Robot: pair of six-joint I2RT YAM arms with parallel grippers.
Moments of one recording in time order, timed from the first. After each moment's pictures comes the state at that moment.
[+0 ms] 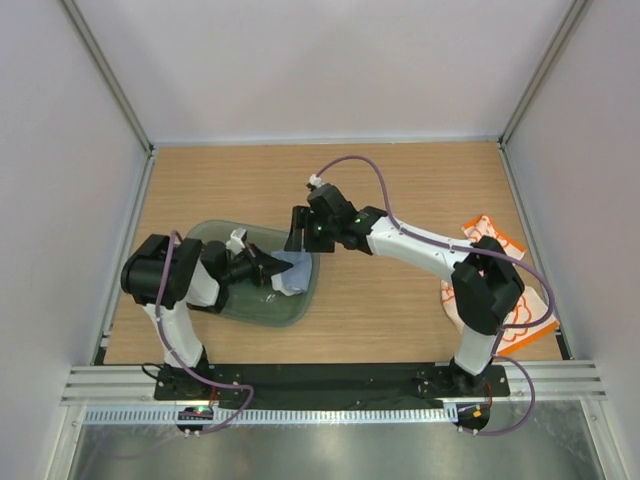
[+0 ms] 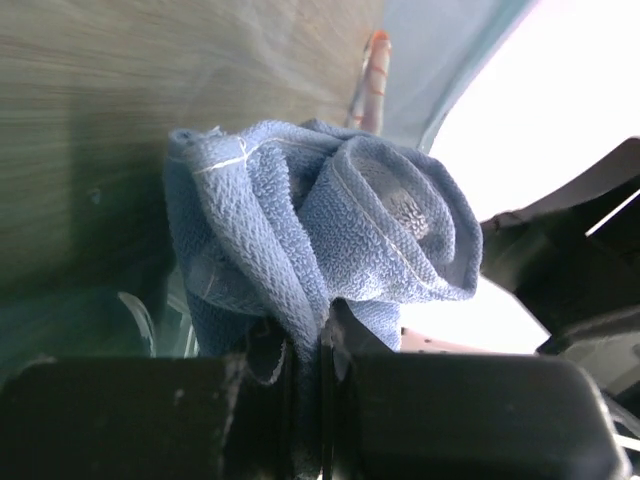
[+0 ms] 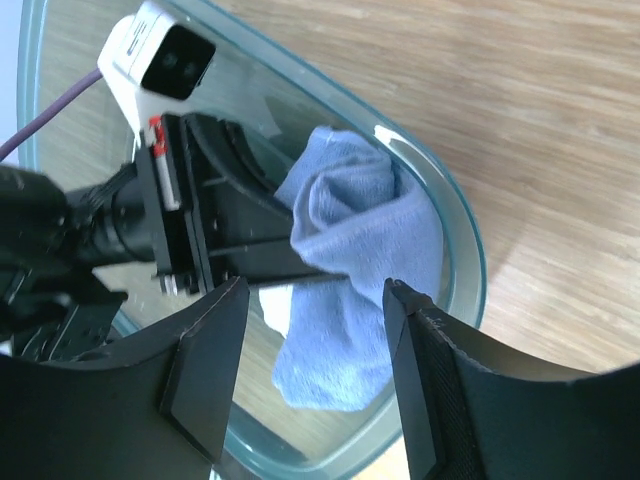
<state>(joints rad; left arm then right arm) -0.16 1.86 0.34 1.16 0.85 -1.33 0.83 1.79 1.37 -0.34 -0.07 0.73</state>
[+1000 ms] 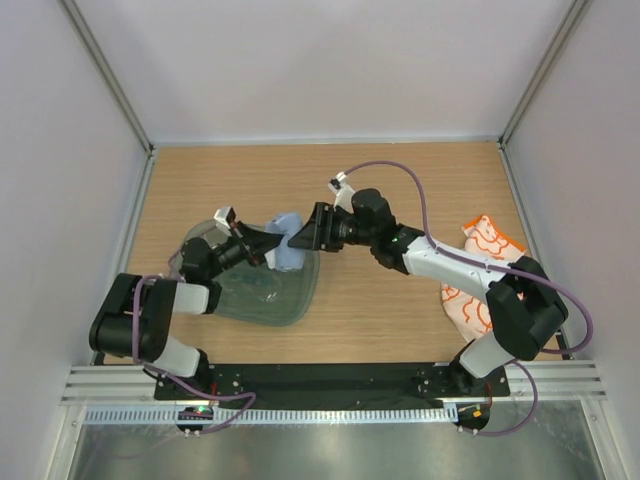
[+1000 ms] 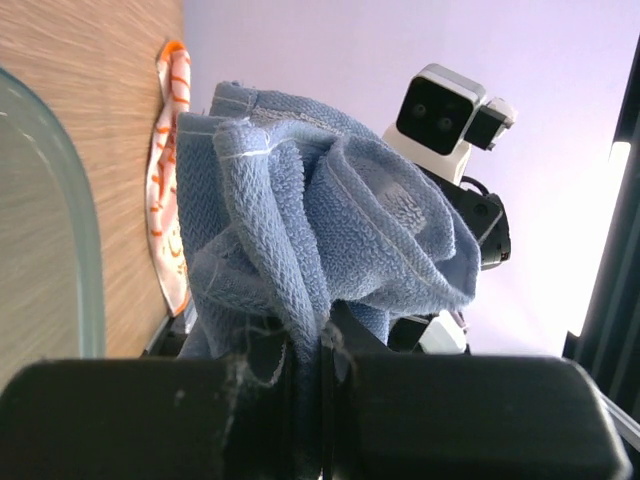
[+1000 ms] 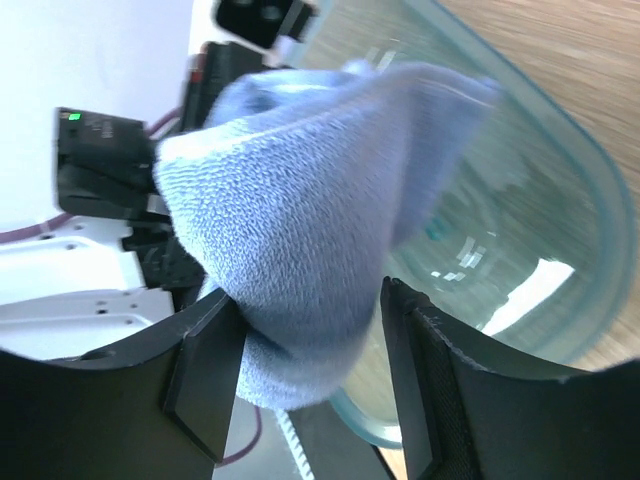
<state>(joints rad) -0.16 1.50 0.31 1.29 0.82 -1.70 0.72 1.54 1.00 0.18 -0.44 0.81</state>
